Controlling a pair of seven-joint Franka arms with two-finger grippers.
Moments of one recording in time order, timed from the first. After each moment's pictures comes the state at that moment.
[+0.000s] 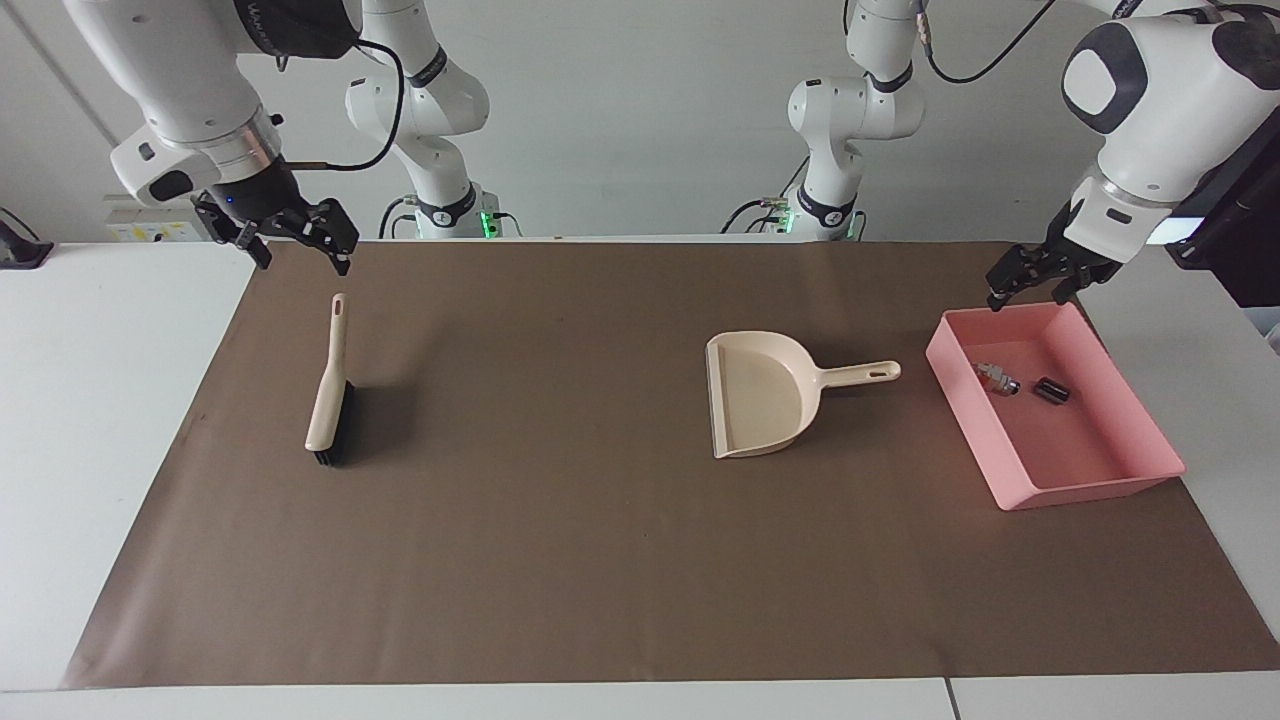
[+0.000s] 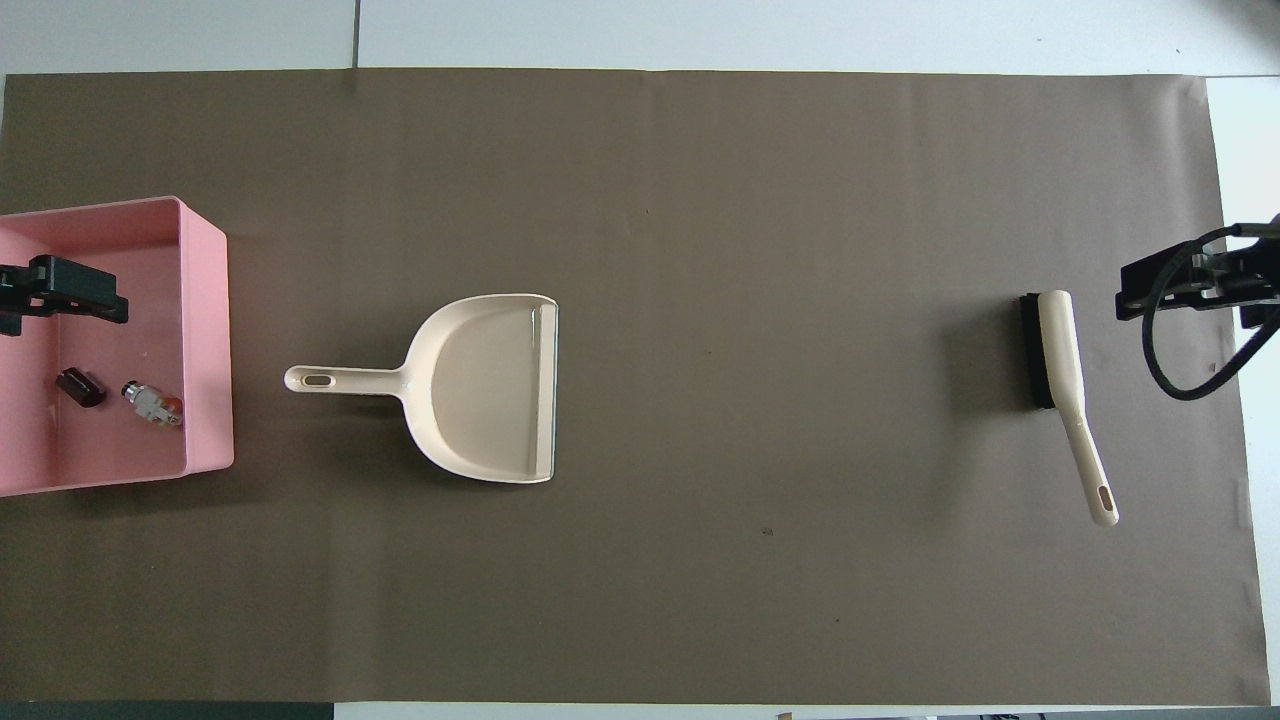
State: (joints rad) left arm -0.15 0.00 0.18 -1.69 -0.01 1.65 0.00; right arm 0.05 0.00 -0.05 -1.54 -0.03 1.47 0.10
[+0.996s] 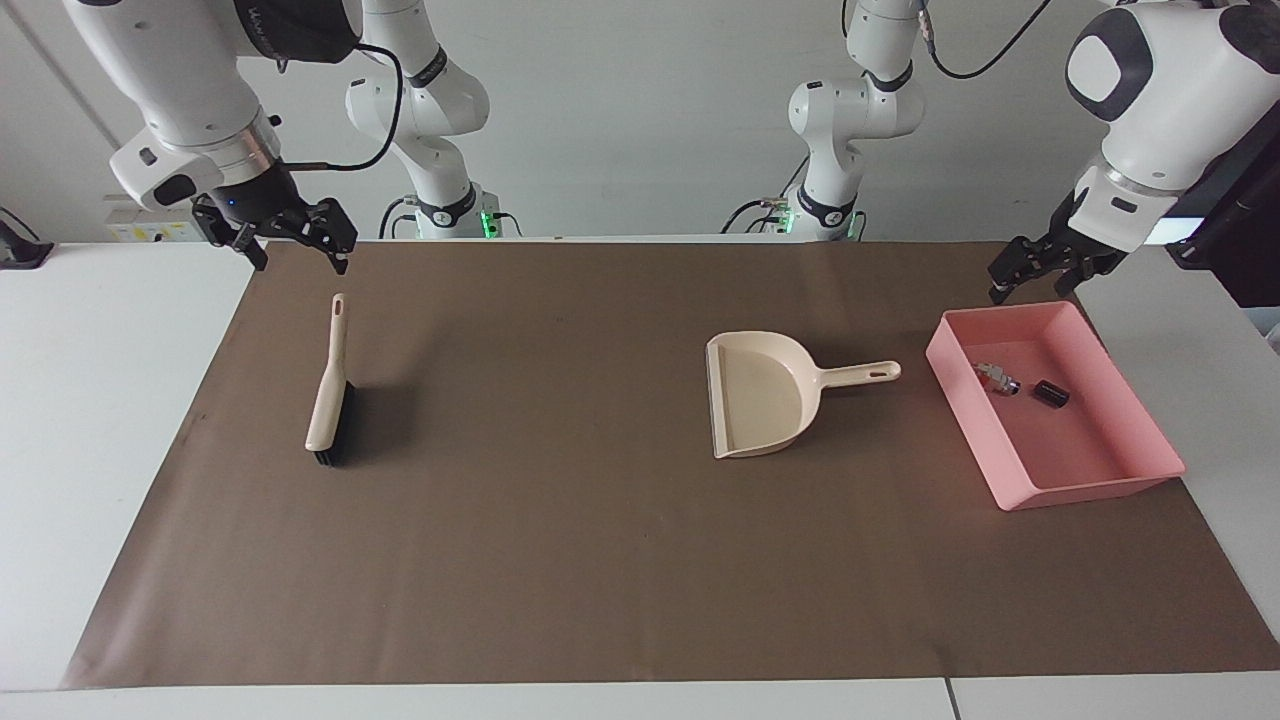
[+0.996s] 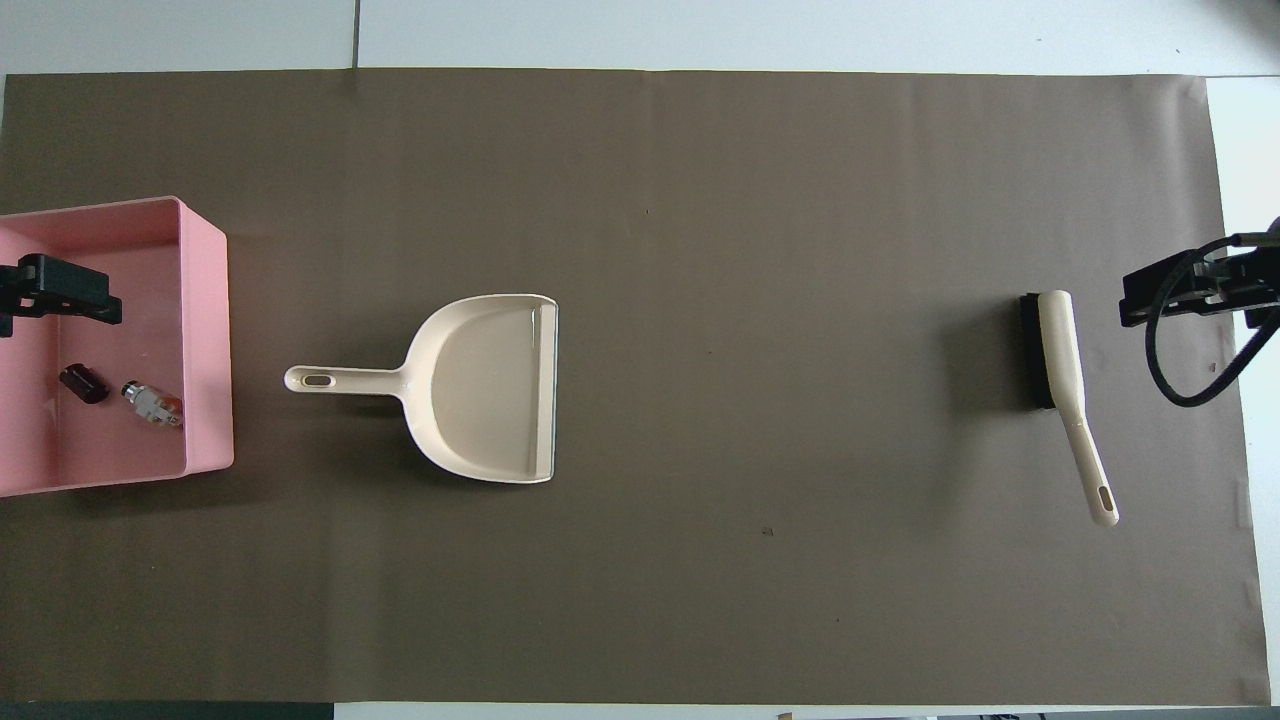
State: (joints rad) left arm -0.04 -0.02 0.07 -1.67 -0.01 1.61 -0.01; right arm 0.05 0.00 -0.05 -1.54 -0.05 1.46 0.05
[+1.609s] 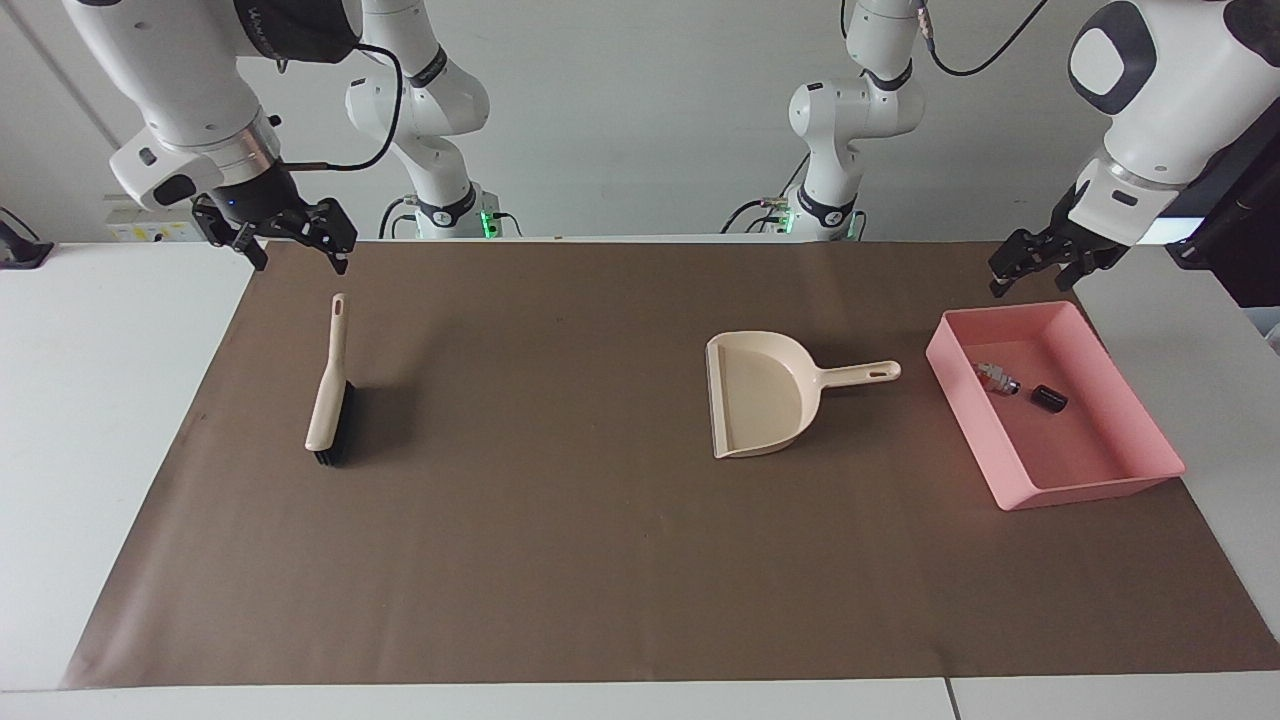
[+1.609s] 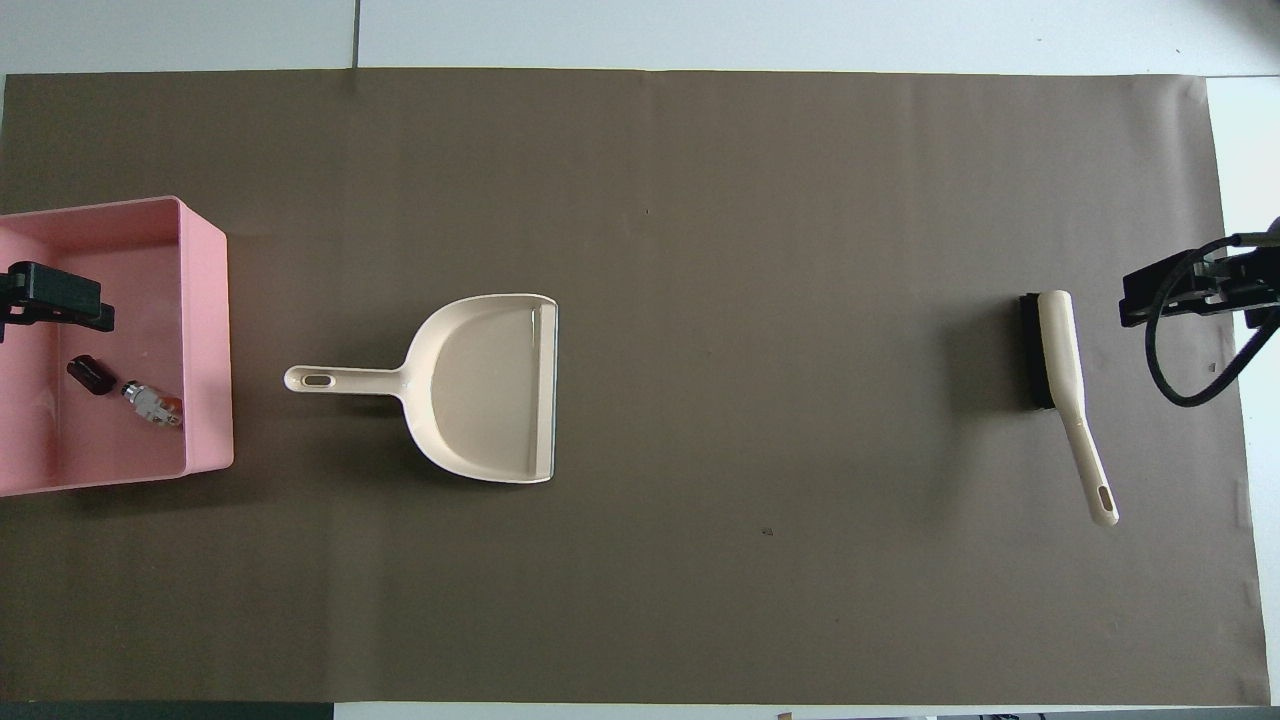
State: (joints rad) left arm -0.02 -0.02 0.05 -1.67 -0.01 1.60 0.02; right arm 0.05 0.00 -0.05 -1.54 -0.05 1.46 0.05
